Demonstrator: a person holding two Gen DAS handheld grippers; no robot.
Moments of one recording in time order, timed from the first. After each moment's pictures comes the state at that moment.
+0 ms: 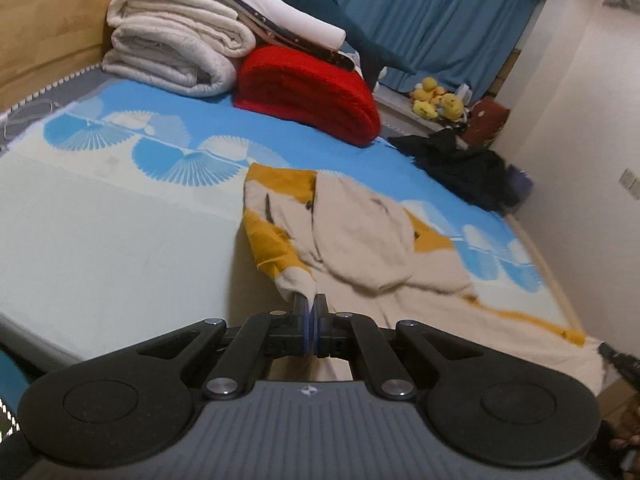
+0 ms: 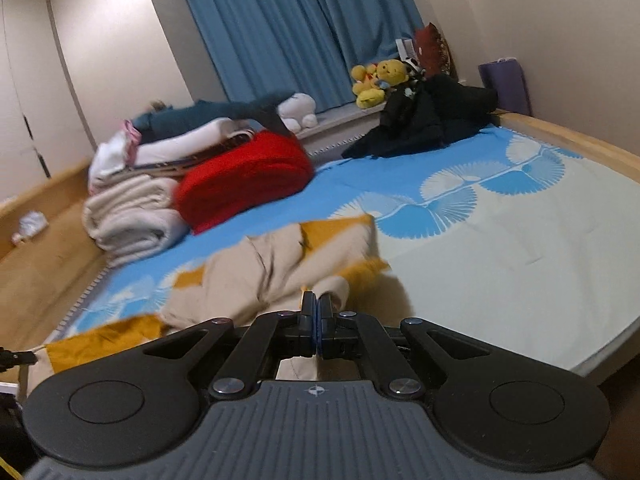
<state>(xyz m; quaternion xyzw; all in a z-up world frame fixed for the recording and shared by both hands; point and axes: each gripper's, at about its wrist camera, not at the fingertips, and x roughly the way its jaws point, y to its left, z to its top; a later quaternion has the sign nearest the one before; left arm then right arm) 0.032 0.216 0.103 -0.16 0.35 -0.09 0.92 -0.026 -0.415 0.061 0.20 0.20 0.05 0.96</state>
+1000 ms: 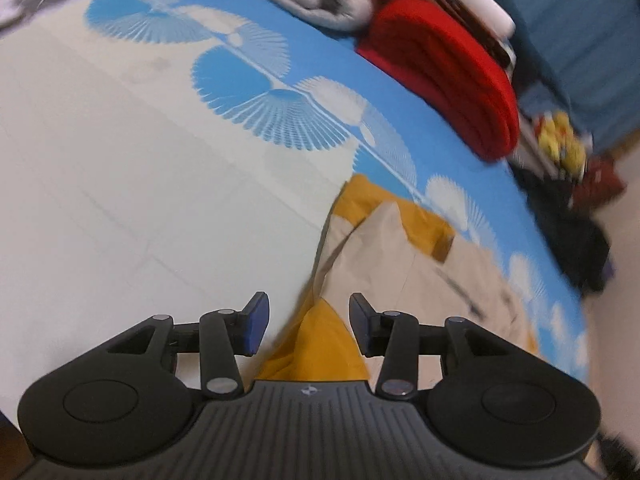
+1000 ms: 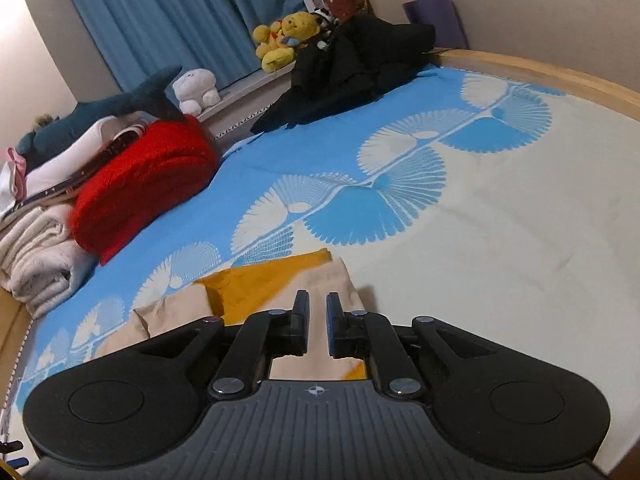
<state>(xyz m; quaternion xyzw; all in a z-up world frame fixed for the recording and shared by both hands) 0.271 0.267 -0.022 -0.27 0.43 0.05 0.86 0.223 -0.448 -0.003 0.26 0.27 -0.07 0.92</state>
